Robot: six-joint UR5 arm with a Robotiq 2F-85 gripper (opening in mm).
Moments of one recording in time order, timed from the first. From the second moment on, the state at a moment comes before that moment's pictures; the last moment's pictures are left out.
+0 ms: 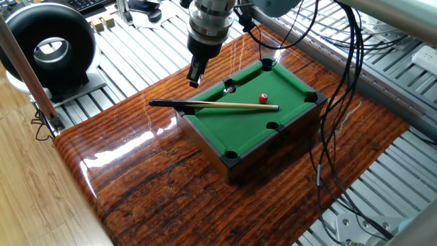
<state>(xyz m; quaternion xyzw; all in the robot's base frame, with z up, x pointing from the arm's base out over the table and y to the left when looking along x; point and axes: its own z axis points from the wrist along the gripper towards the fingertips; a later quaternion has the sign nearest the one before) 0.581 0.079 0.138 -0.29 0.95 0.04 0.10</state>
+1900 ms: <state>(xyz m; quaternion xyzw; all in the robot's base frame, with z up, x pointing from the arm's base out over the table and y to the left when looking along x) 0.623 0.108 0.113 -0.33 0.93 0.08 0.12</state>
